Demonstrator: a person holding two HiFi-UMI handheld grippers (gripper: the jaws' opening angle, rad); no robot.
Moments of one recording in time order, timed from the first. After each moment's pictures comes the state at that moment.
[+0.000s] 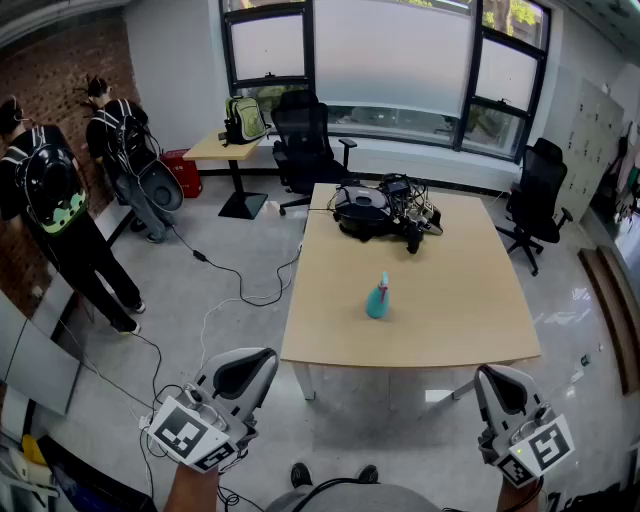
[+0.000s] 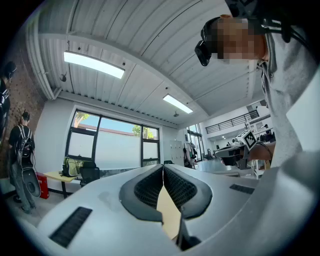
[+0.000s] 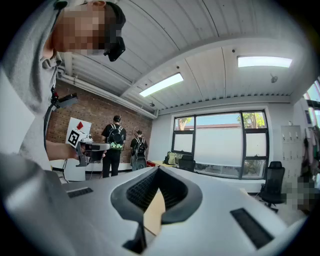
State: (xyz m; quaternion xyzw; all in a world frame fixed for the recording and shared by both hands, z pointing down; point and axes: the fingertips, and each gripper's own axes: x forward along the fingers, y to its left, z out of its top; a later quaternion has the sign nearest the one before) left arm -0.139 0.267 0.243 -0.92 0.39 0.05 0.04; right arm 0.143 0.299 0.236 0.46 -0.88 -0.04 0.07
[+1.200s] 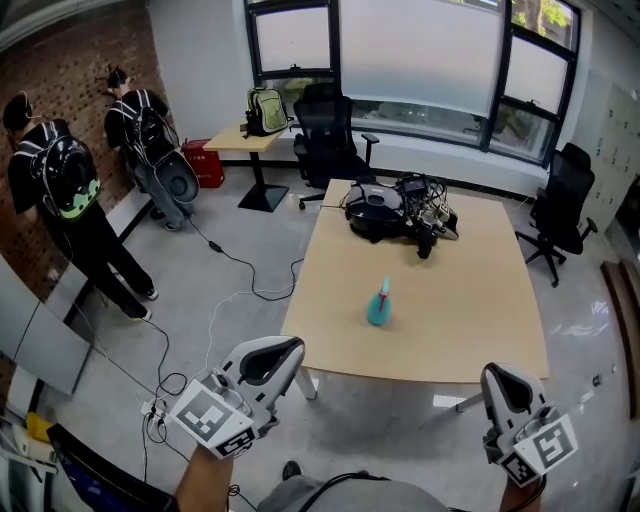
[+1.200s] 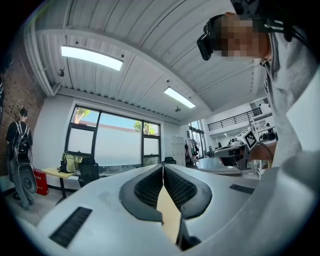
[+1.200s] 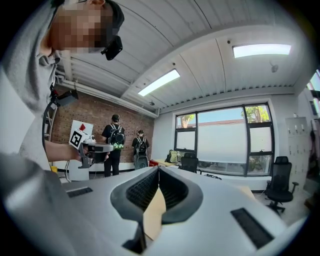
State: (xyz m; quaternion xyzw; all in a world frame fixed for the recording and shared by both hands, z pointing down) left arm -0.054 0.211 0.252 -0.92 0.39 0.03 0.03; right arm 0.209 0.239 0.247 0.44 -0.89 -0.03 0.07
